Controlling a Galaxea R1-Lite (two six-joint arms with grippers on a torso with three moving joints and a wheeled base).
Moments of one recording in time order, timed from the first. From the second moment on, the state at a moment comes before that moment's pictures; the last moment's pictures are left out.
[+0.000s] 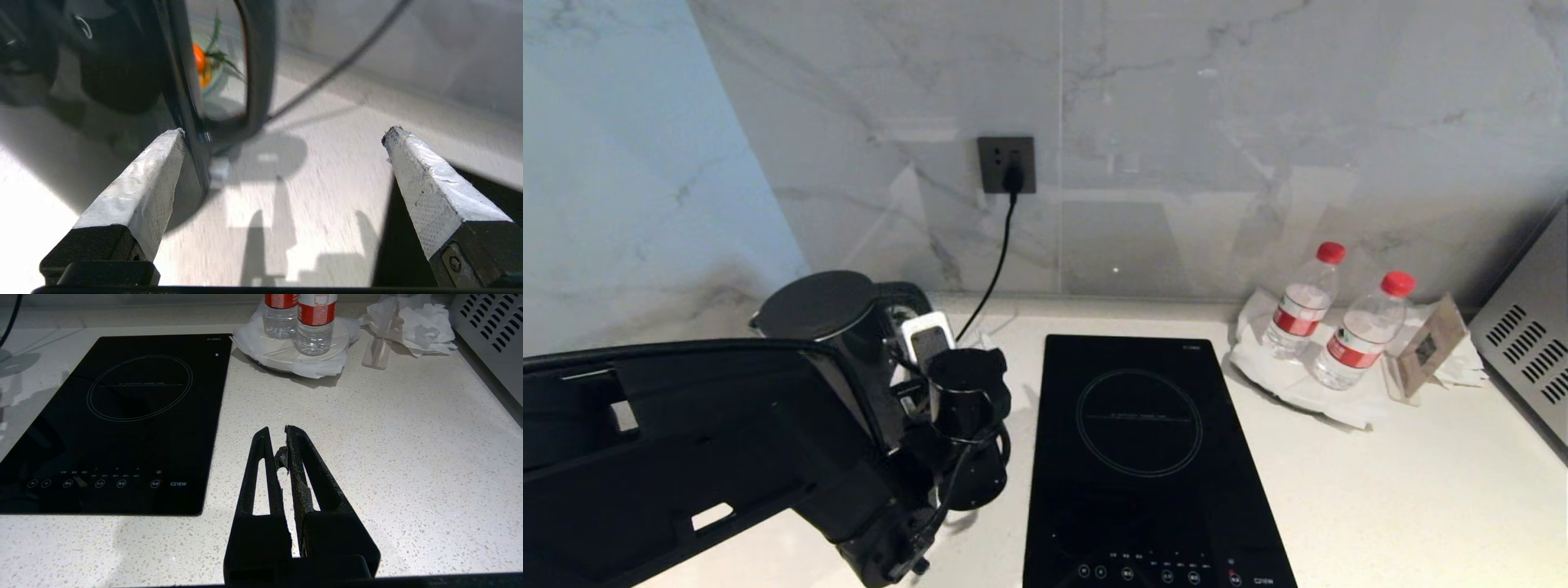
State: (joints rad) left arm -0.72 2.16 -0.82 -1.26 1.05 -0.24; right arm 0.00 0.00 0.00 0.00 0.00 0.00
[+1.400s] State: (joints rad) left arm -0.74 2.16 -1.10 -0.92 1.19 -0.24; right arm 0.00 0.00 0.00 0.00 0.00 0.00
